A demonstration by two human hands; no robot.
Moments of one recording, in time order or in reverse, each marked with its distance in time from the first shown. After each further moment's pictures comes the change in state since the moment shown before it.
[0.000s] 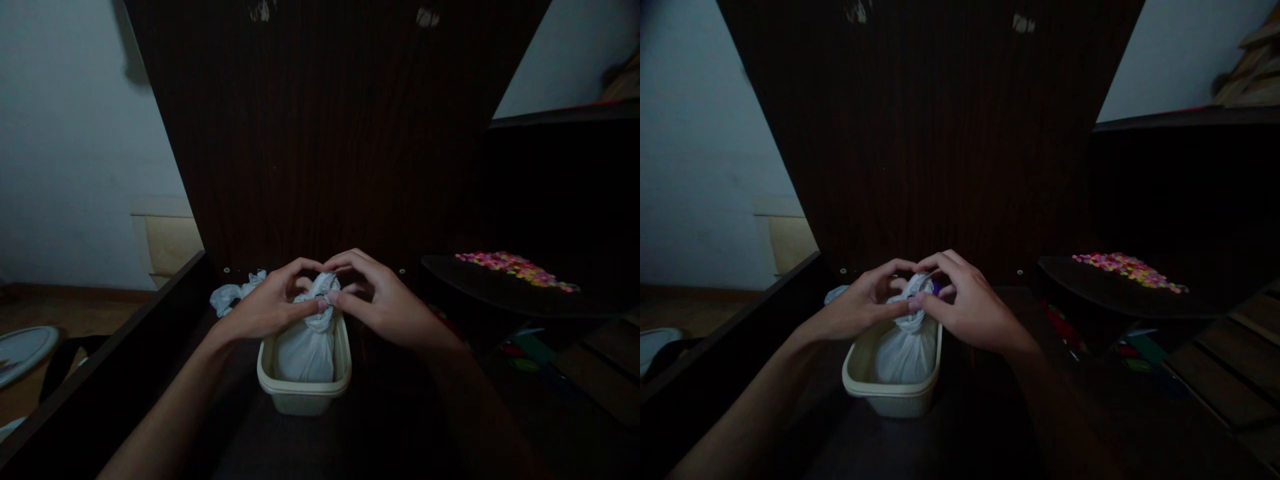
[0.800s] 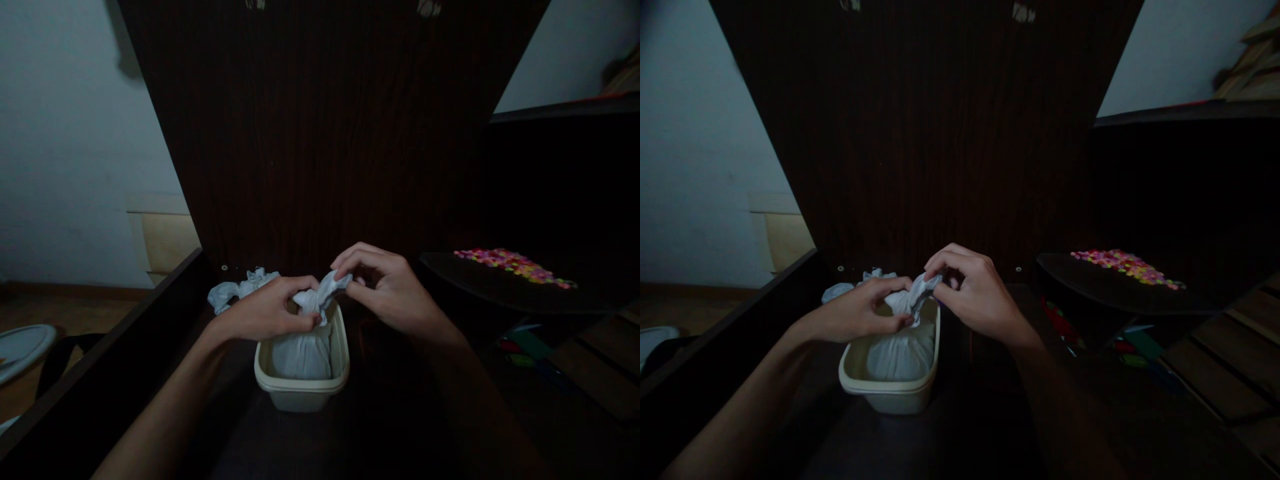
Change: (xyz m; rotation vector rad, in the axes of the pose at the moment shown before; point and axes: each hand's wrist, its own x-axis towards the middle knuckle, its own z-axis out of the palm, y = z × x) left_hand -0.002 0.005 -0.006 0.438 -0.153 -0.091; right_hand 0.005 0.003 -0.011 -0.175 0.076 -0.131
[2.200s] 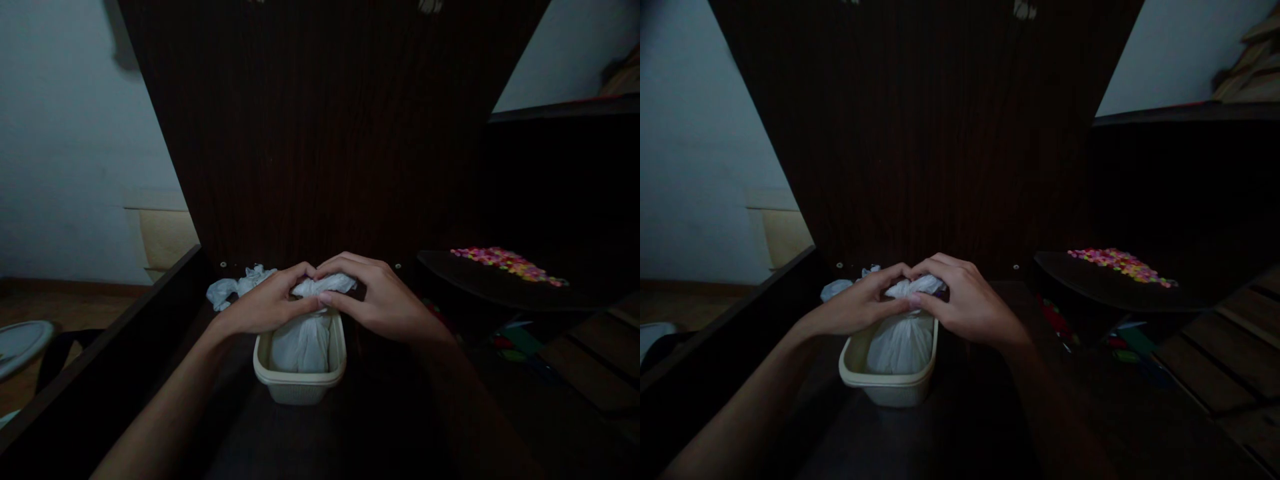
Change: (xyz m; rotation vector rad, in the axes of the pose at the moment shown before) left_hand 0.002 -0.001 0.003 -0.082 0.109 0.075; right_hand -0.004 -0.010 0.000 -0.123 -0.164 -0.008
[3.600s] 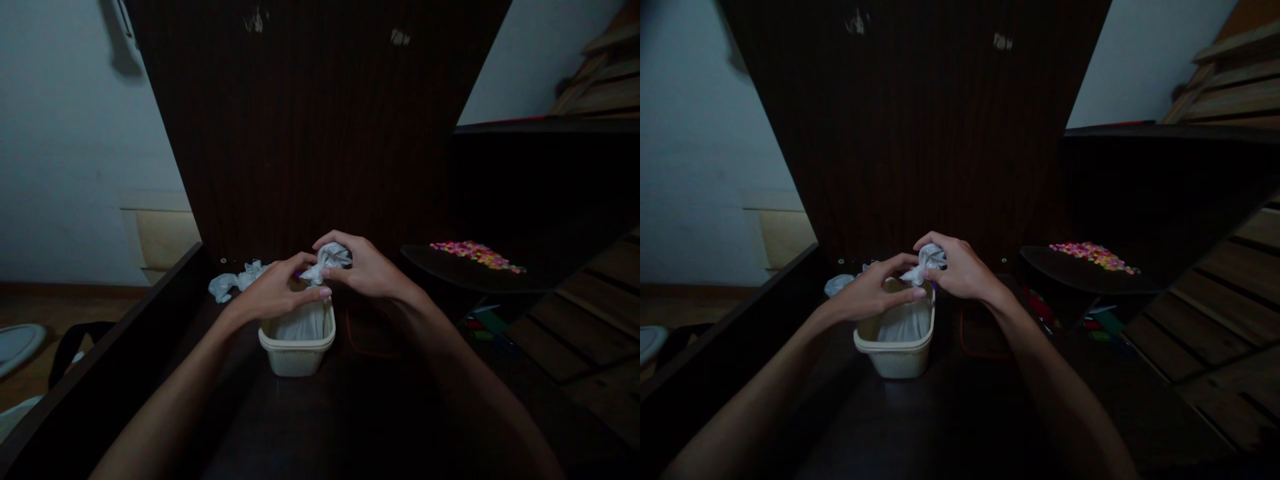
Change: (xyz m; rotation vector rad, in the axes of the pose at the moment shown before) left_hand -0.004 0.012 0.009 0.203 0.144 0.096; right_hand 0.014 0.004 -0.009 0.040 0.010 0.116
